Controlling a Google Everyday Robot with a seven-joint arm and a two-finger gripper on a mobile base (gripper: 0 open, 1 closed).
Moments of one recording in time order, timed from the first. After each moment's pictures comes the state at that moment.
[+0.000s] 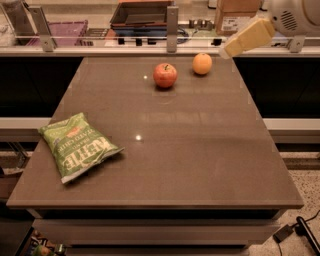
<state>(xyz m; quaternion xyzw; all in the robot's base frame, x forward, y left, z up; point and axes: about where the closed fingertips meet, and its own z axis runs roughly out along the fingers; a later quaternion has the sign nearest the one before) 0.611 -0.196 1.058 -0.39 0.77 -0.06 0.50</state>
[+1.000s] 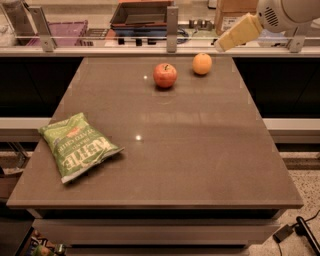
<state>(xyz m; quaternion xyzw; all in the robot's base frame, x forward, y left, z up) 0.644 -0.207 1.048 -0.32 0.81 -0.09 0.48</state>
